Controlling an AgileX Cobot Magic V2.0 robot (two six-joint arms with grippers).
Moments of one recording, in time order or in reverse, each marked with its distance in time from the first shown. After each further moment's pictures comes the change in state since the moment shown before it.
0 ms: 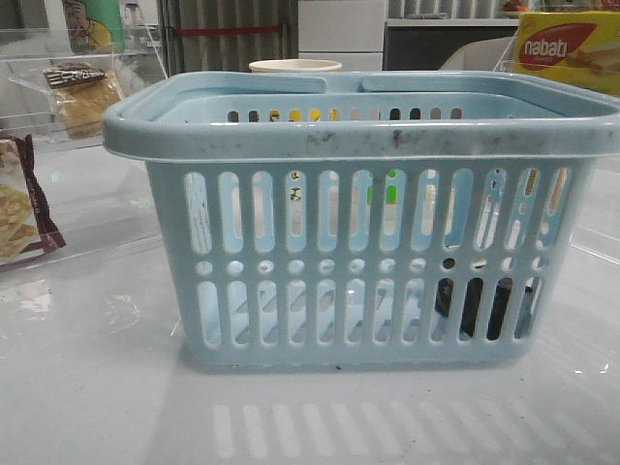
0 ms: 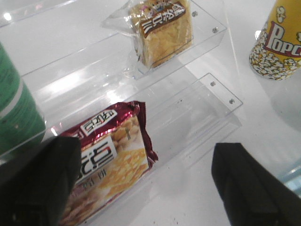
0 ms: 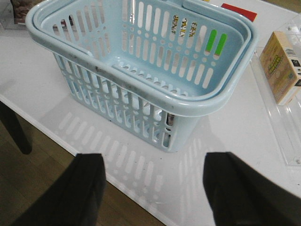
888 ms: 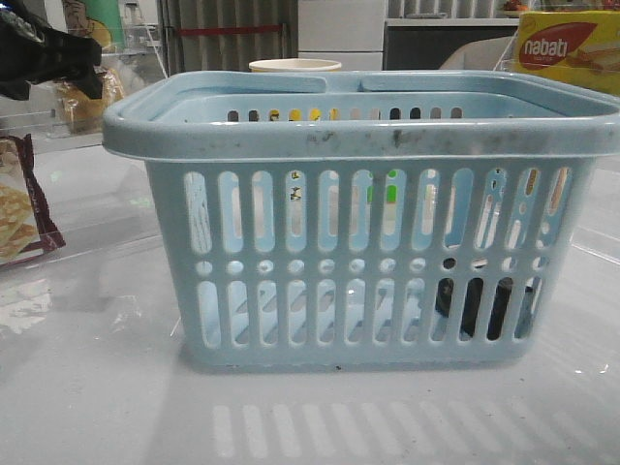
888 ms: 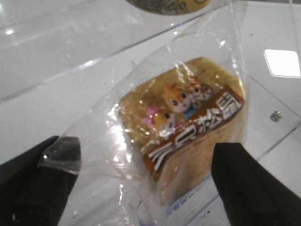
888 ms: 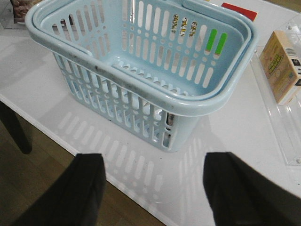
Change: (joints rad) left arm -0.025 0.596 -0.440 -0.013 -0.237 0.000; right arm 0.000 0.000 0.000 0.000 0.000 0.000
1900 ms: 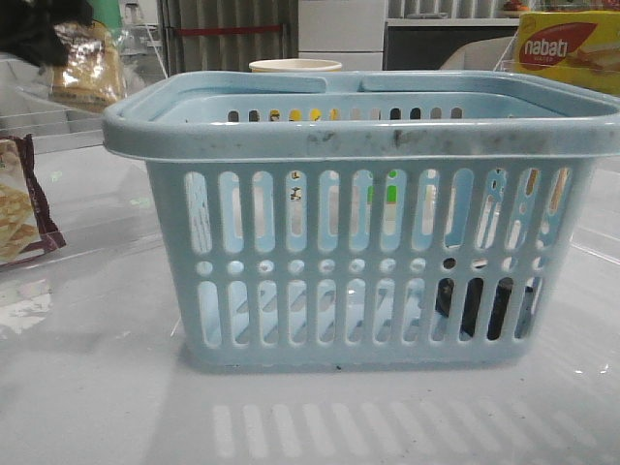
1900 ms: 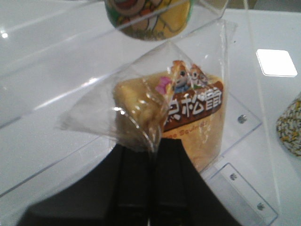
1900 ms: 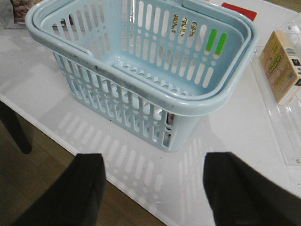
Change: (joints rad) left arm -0.009 -0.130 -0.001 -0.002 0.120 0.000; right arm 0.000 0.000 0.000 0.000 0.002 0.000
